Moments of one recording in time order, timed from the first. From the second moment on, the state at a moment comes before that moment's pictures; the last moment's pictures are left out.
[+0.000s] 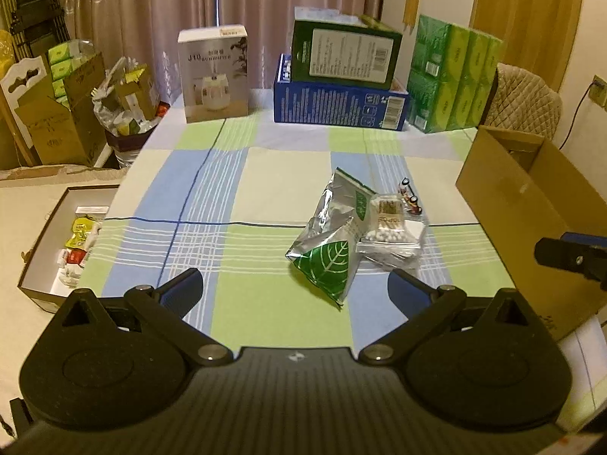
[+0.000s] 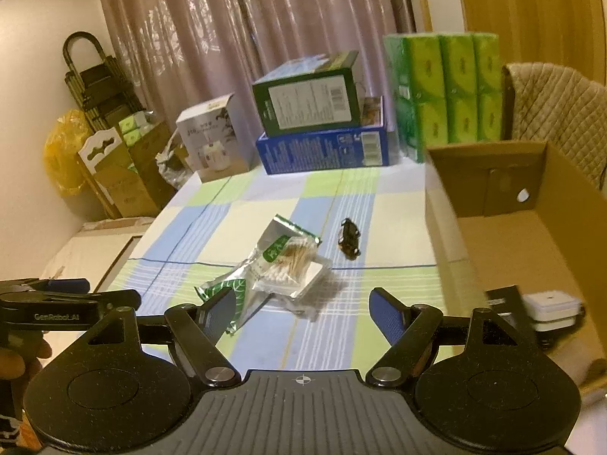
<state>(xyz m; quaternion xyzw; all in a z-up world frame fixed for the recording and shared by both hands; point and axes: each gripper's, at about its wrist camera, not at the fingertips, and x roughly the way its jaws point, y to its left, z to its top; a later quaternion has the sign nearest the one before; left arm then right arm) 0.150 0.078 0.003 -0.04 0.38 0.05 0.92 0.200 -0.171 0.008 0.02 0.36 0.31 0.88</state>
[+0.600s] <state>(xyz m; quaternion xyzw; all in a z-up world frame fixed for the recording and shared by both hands) 0.234 0.111 -0.060 -0.08 0.40 0.08 0.91 0.276 -0.098 -0.071 0.01 0.36 0.35 0.87</state>
